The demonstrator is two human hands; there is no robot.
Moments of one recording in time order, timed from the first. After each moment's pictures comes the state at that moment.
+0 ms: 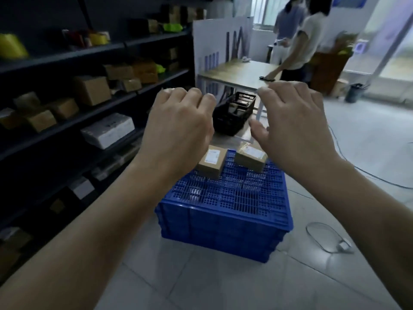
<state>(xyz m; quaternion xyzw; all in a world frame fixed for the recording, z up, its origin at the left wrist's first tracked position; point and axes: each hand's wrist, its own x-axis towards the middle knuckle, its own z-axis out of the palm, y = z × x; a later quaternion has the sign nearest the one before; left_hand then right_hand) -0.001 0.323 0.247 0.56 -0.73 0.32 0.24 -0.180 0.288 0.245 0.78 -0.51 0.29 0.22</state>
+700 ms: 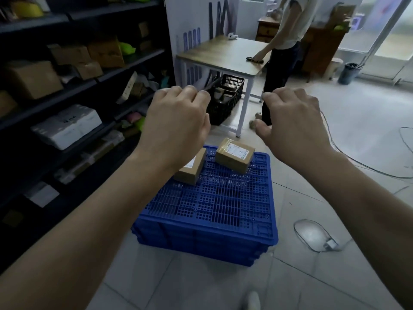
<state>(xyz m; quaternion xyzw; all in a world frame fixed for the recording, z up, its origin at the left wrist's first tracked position) -0.075 0.121 0.197 0.55 -0.76 0.25 0.25 -0.270 0.096 0.199 0.77 -0.59 0.18 0.15</state>
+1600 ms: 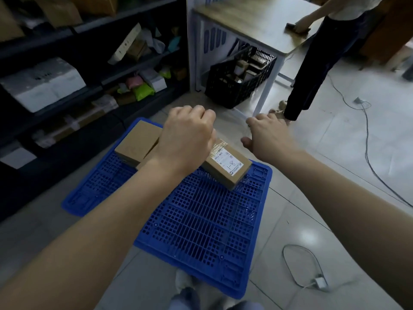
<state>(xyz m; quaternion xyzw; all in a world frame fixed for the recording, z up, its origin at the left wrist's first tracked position) -0.190 -0.147 0.072 0.65 -0.72 0.14 0.20 -0.355 -0.238 0.061 0.86 -0.51 -0.05 0.02</state>
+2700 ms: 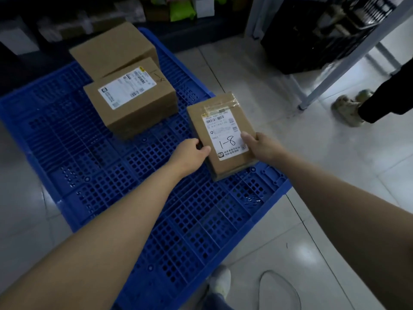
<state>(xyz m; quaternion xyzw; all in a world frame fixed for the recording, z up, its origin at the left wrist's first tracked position) -0.281 -0.284 -0.265 0.82 -0.24 -0.44 0.26 -0.406 -0.438 -0.276 0.74 -0.48 -0.12 -0.45</state>
